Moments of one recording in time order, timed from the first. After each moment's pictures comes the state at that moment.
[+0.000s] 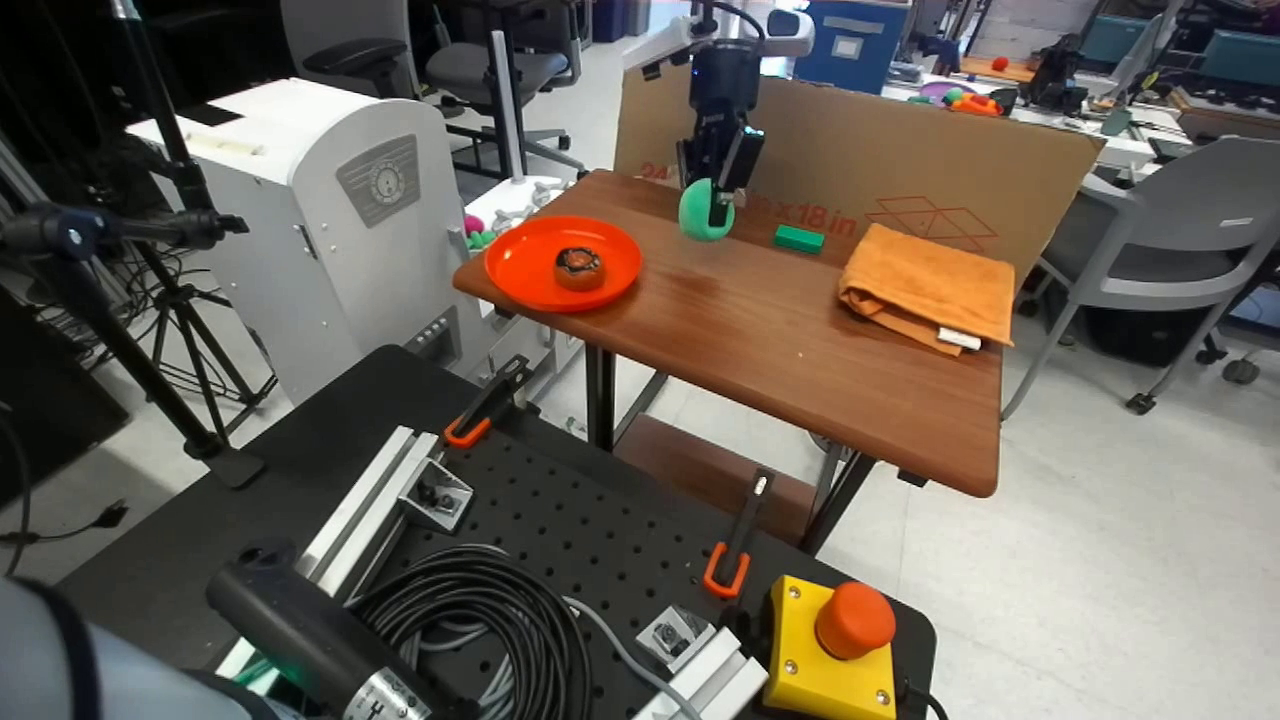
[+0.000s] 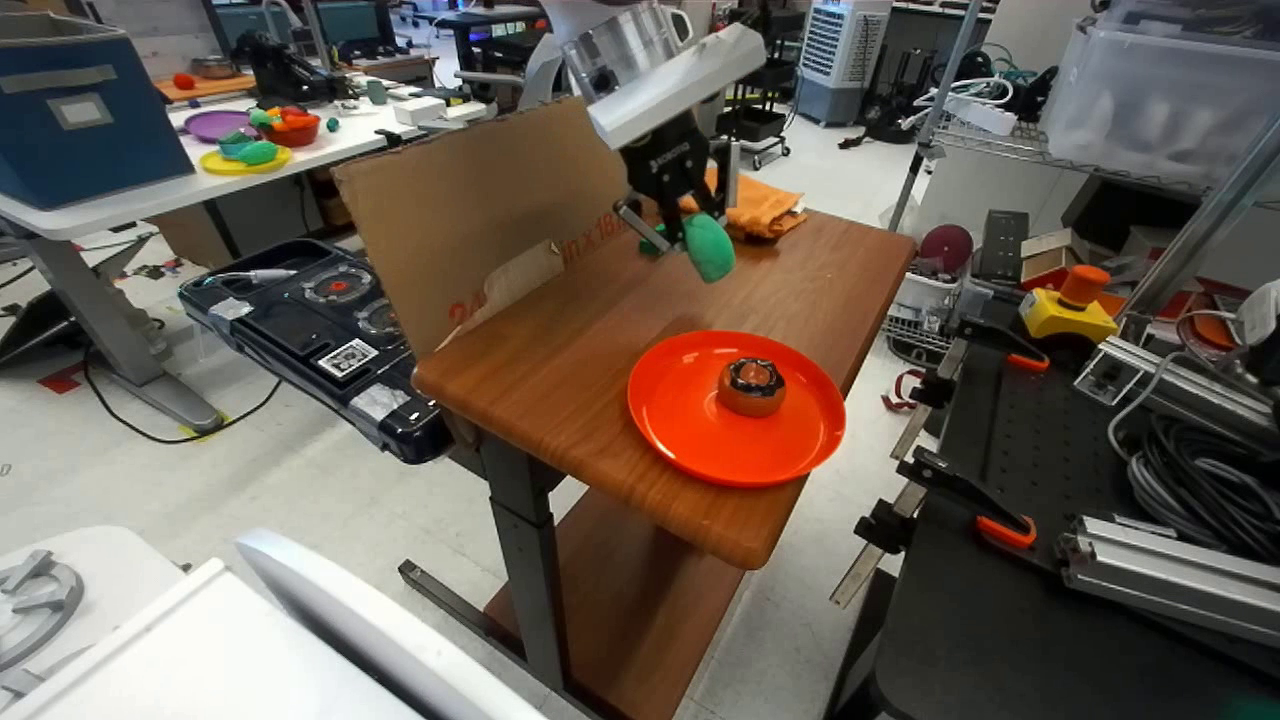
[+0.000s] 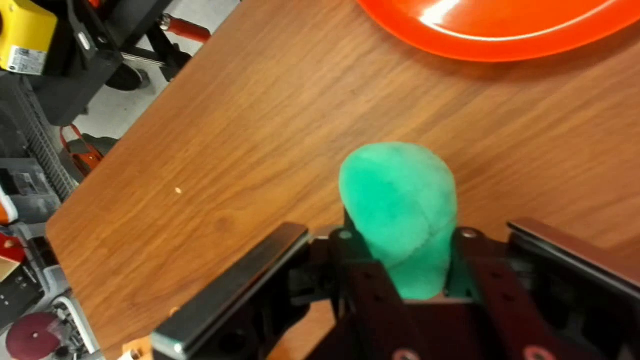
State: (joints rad) arm 0.20 0.86 -0.05 -1.28 -0.14 1.66 0.81
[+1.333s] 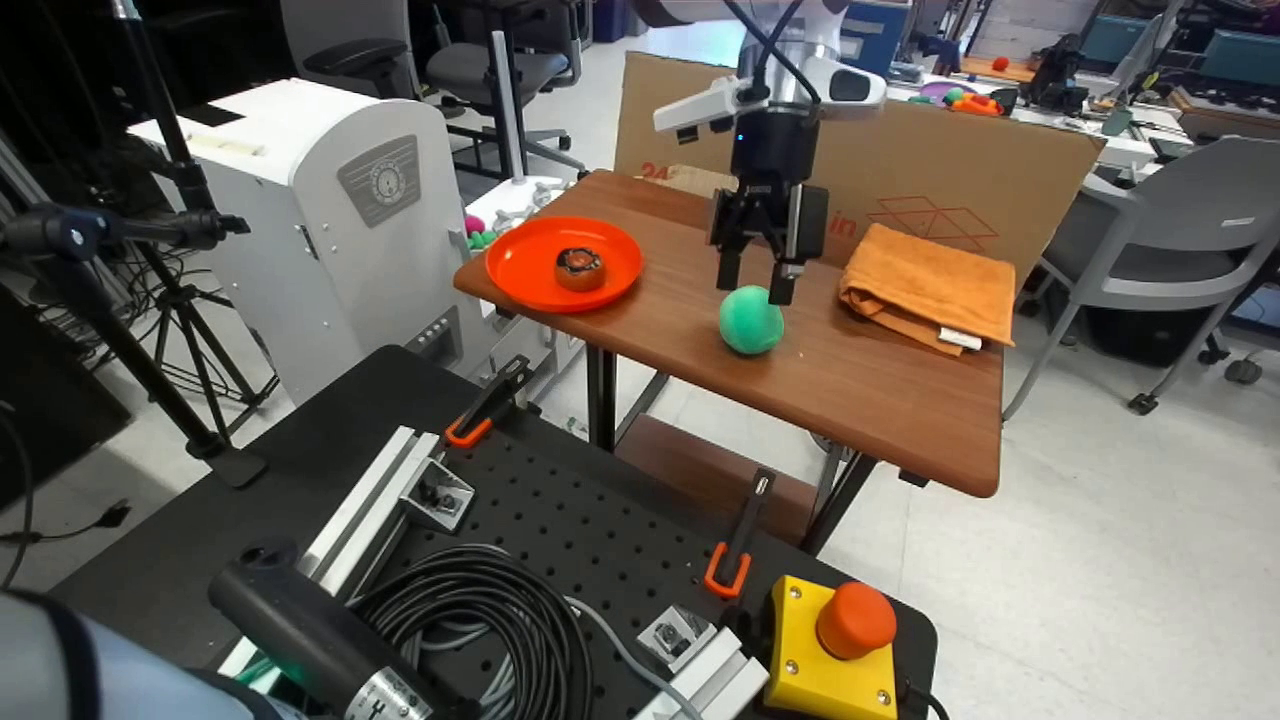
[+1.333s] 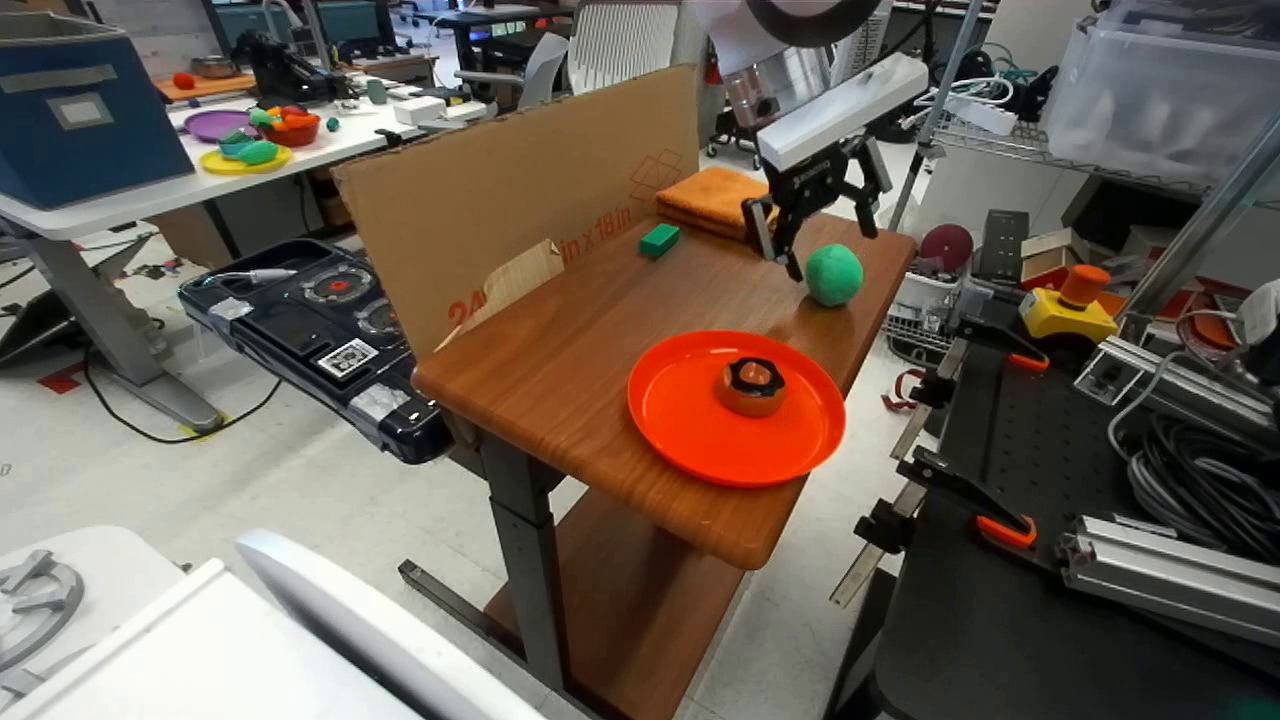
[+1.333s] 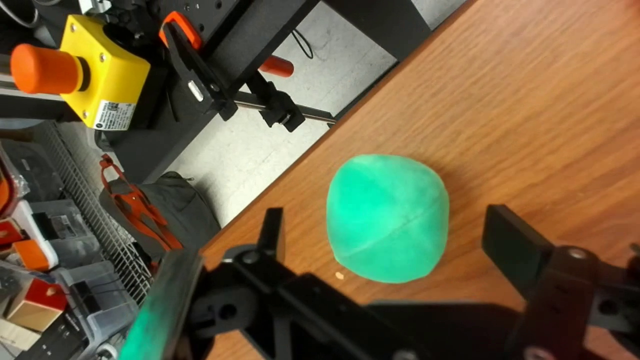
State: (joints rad) arm 0.14 0.56 -0.12 -1.85 -0.17 1.92 0.79
